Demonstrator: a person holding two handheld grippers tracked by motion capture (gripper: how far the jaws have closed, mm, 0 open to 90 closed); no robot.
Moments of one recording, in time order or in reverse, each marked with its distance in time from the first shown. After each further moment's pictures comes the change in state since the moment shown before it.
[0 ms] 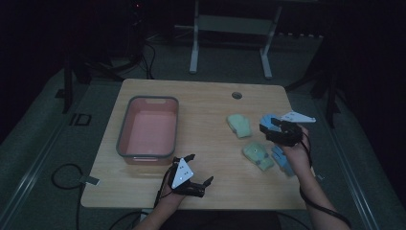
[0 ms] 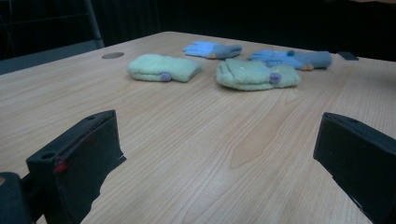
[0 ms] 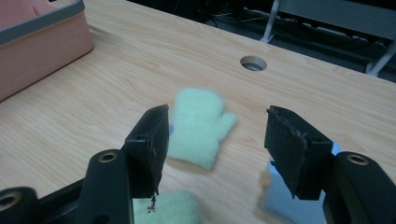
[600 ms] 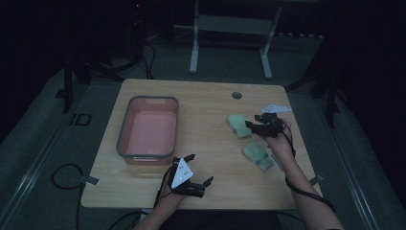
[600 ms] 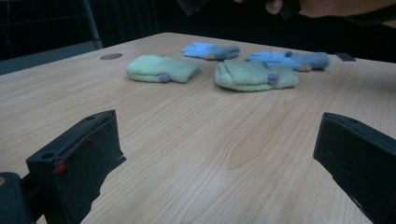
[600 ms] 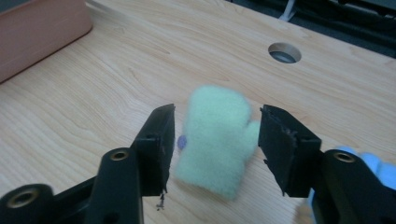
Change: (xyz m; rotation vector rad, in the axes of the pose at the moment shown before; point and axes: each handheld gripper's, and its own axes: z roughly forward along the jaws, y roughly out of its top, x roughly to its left) left arm 0.001 0.000 0.000 -0.007 -0.007 -0.006; right arm 0.010 0.013 0.061 0.110 0.050 -0.011
